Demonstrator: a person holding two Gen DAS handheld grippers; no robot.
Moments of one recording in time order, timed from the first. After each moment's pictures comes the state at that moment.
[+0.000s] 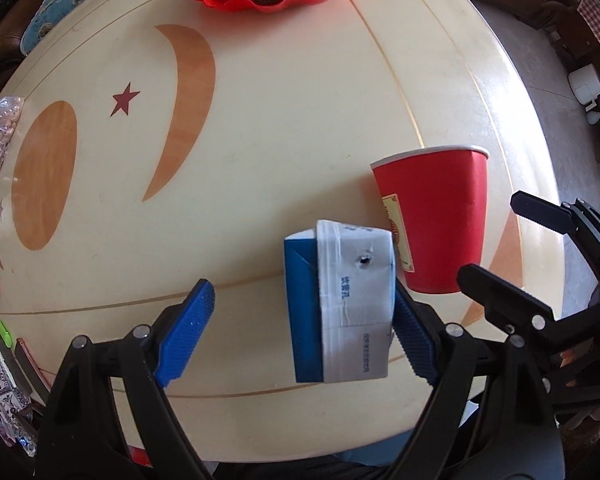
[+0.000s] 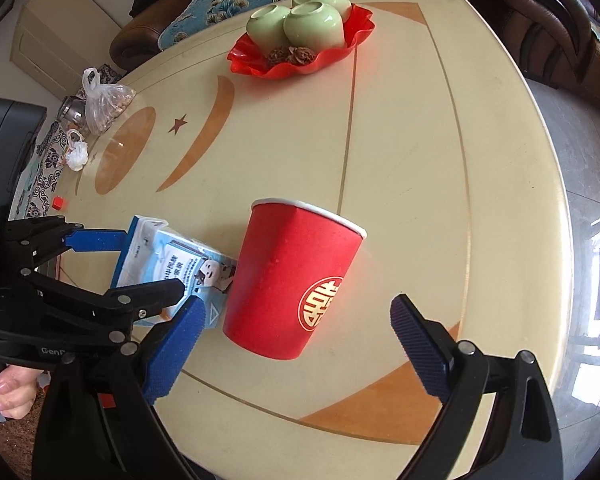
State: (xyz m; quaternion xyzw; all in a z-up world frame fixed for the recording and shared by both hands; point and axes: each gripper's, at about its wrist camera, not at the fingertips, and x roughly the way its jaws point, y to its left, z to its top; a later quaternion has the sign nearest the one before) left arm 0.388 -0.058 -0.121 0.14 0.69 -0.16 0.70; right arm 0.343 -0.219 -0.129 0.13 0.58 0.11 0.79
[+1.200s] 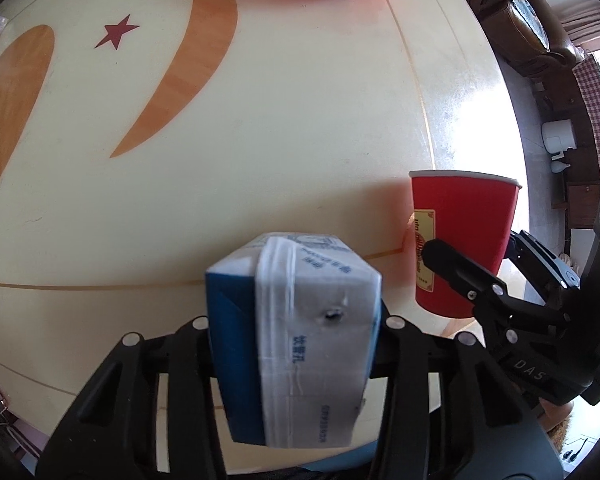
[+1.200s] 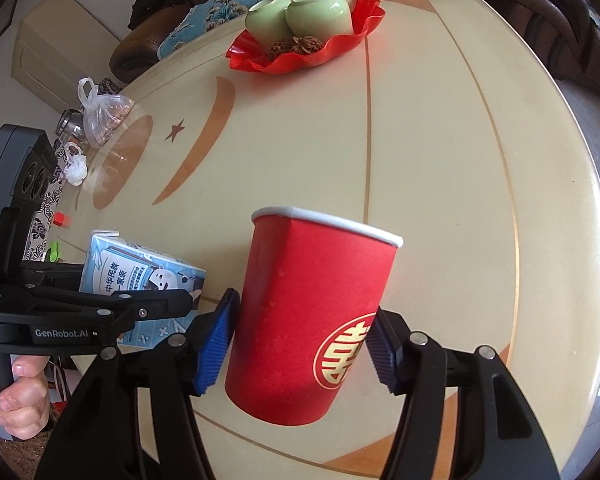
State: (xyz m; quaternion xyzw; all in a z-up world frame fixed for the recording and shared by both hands) left arm 0.394 -0.016 -0.148 0.01 0.71 -0.19 0.68; right arm 0.354 -0.204 -0.147 0.15 0.56 0.11 0.81
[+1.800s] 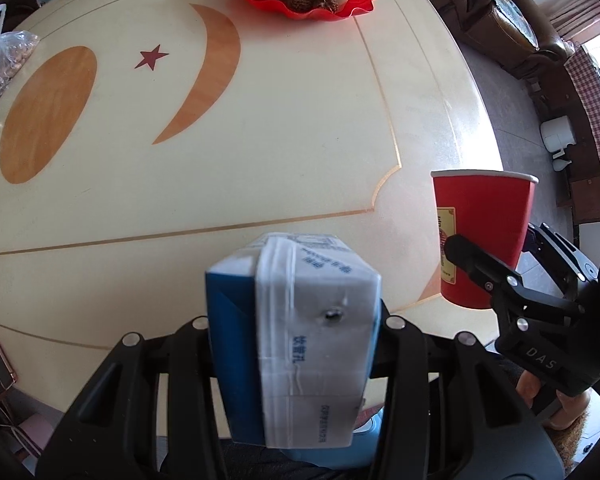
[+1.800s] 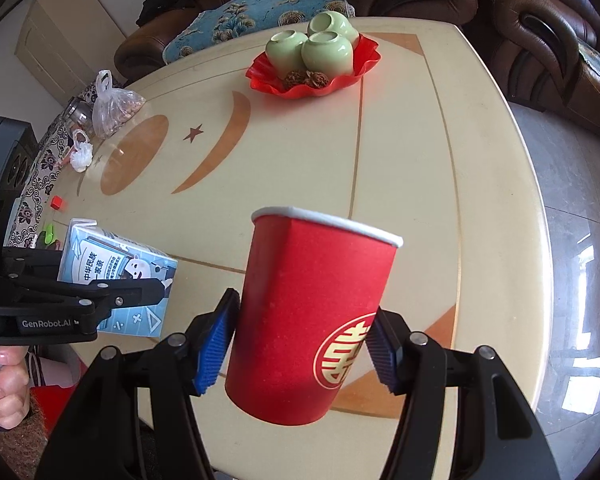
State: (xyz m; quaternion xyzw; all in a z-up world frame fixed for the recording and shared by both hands) left arm 0.350 -0.026 -0.095 0.03 0.67 -0.18 0.72; right arm 0.299 -0.201 -0.086 0.10 0.54 0.09 0.83
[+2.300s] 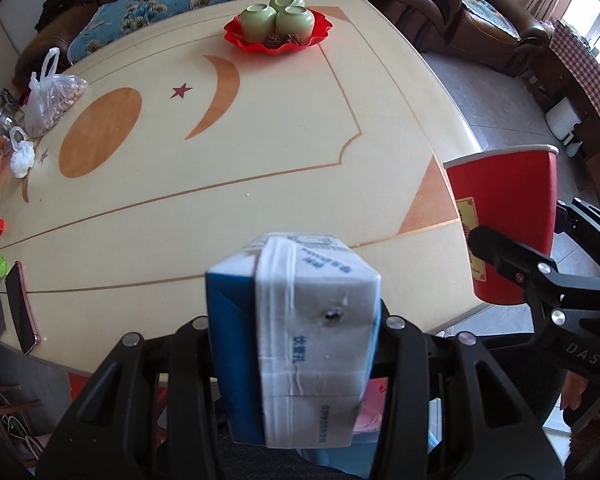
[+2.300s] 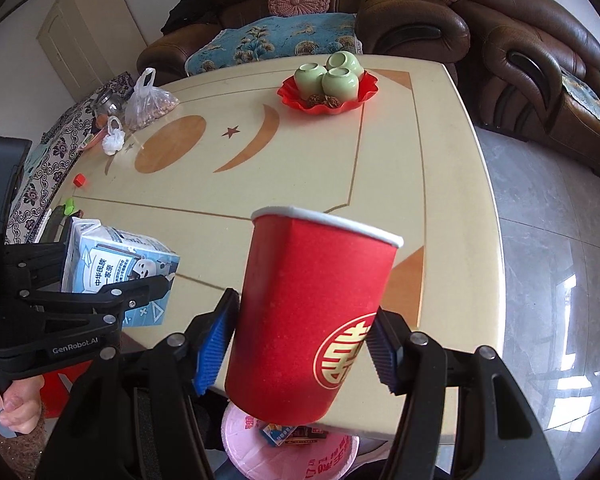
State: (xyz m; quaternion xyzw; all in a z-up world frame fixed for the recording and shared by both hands) left arm 0.219 -0.026 -0.045 0.10 0.57 -0.16 0.80; right arm 0.175 -0.188 -0.029 0.06 0.49 0.09 0.86
